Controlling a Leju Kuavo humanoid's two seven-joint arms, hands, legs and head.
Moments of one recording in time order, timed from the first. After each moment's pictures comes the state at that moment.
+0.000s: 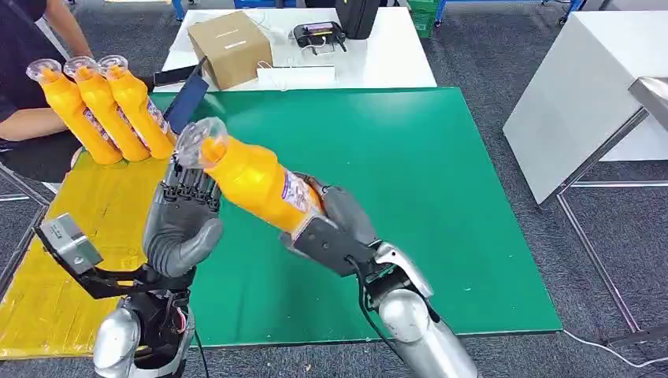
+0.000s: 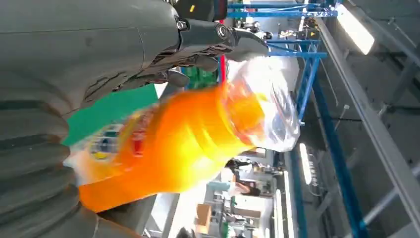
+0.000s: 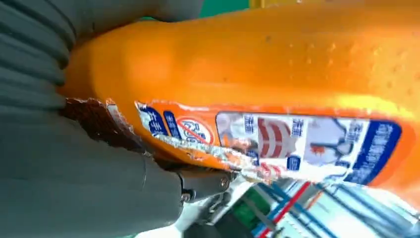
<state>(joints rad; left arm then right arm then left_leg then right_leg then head) -0.08 -0.19 -0.25 -1.92 0.14 -0.19 -0.05 -0.24 0.14 0.56 -1.67 0.48 0.11 0.15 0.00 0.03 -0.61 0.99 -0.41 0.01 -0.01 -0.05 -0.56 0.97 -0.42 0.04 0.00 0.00</state>
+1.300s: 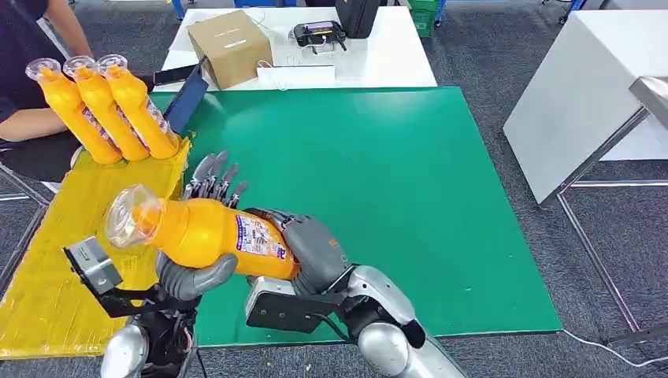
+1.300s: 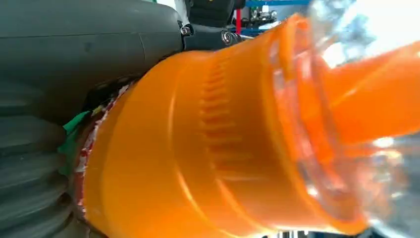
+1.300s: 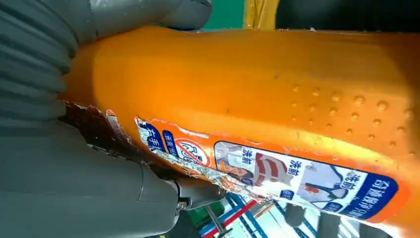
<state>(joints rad) 0.00 -0.19 -0.24 -1.89 0.10 -0.23 -0.06 -0.24 0.09 0.75 -1.71 0.60 0.13 0.10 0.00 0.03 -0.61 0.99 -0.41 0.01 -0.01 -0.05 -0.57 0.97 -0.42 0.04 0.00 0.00</state>
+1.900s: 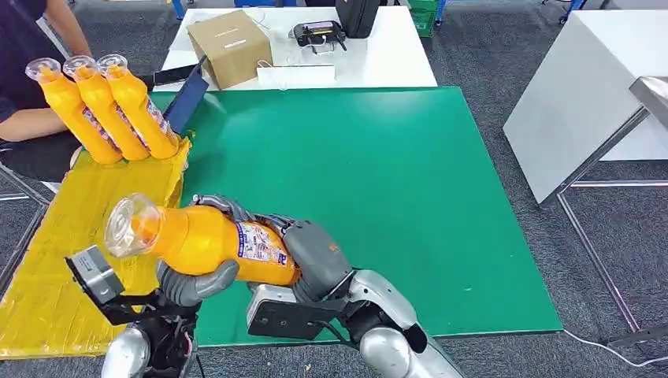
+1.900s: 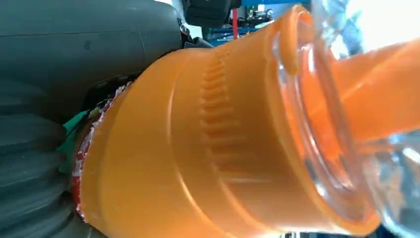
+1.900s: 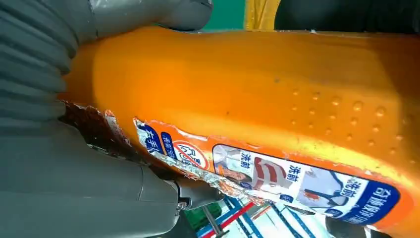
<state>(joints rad) 0.01 -0.18 -0.24 -1.89 0.06 -0.25 -0.10 -0.22 0.08 0.75 -1.72 0.62 0.14 0.09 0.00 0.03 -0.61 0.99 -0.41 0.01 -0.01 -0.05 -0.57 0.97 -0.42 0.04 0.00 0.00</state>
